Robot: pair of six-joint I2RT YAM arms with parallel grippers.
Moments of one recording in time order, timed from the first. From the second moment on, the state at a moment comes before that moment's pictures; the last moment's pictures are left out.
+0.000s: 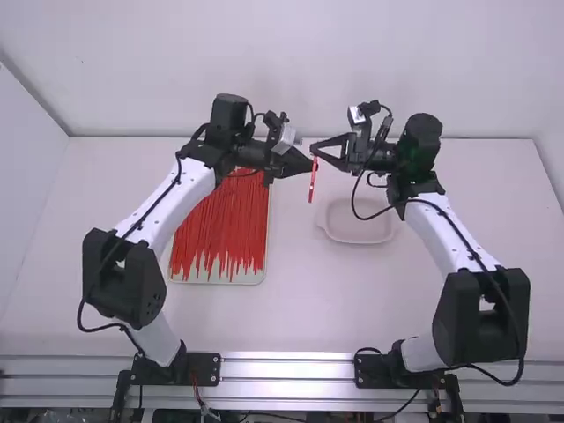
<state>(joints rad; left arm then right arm) -0.29 1.77 1.54 -0.34 1.31 0.60 0.12 1.58 1.14 0.52 -1.33 1.27</state>
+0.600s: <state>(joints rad) -0.29 1.75 1.34 -0.34 1.27 0.60 0.09 1.59 1.14 0.80 -1.37 1.48</state>
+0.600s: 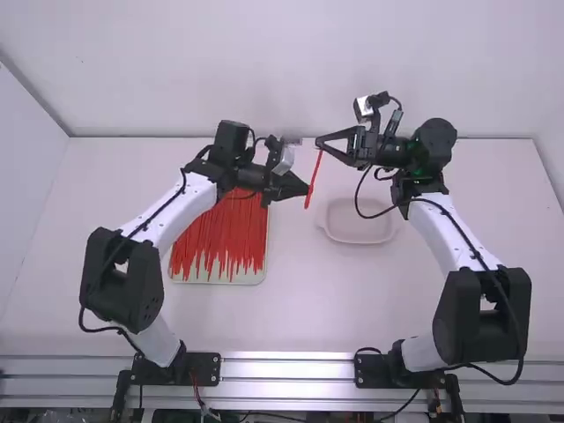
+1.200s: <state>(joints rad) -0.29 1.75 1.29 -0.38 1.25 0.56 0.05 1.59 1.14 0.81 -1.37 1.52</state>
